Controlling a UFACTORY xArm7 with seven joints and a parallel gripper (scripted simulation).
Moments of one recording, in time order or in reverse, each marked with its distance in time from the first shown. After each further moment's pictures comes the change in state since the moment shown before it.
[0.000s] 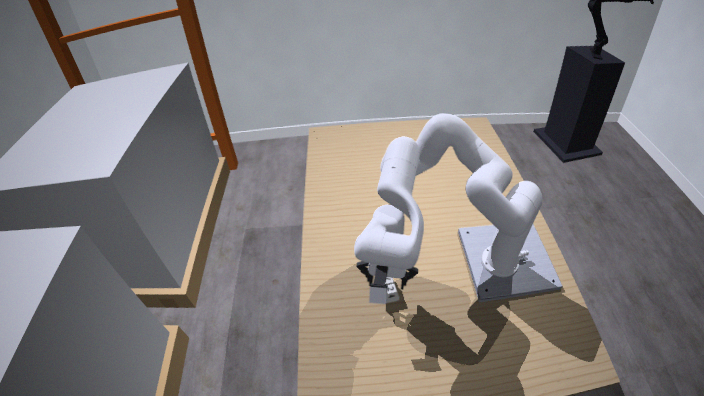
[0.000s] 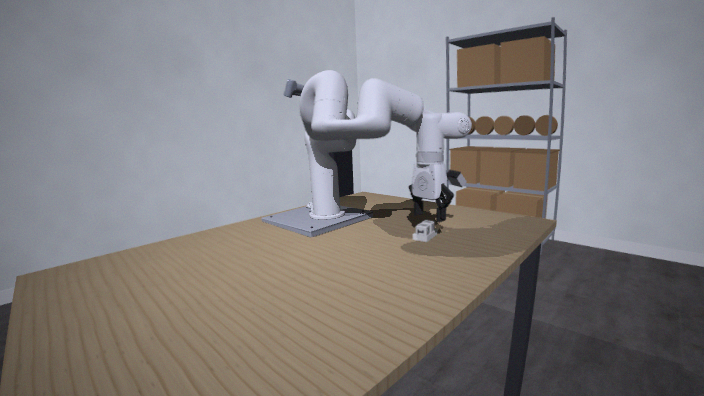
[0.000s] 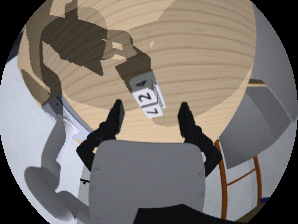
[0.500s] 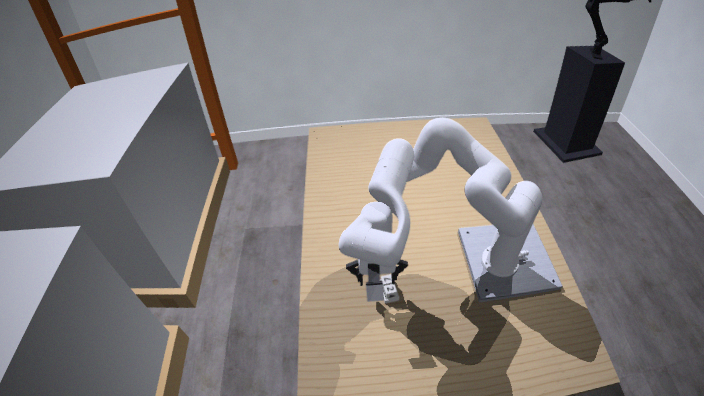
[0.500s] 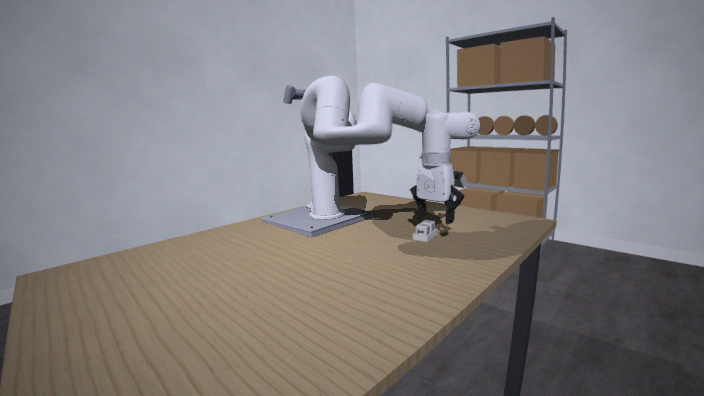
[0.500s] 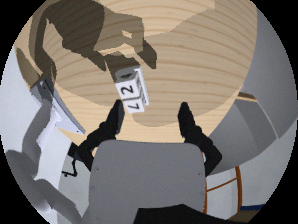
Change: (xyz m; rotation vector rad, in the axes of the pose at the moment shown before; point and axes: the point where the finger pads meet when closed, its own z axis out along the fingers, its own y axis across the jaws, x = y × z) arm -0.006 0.029 0.000 0.001 0.000 -0.193
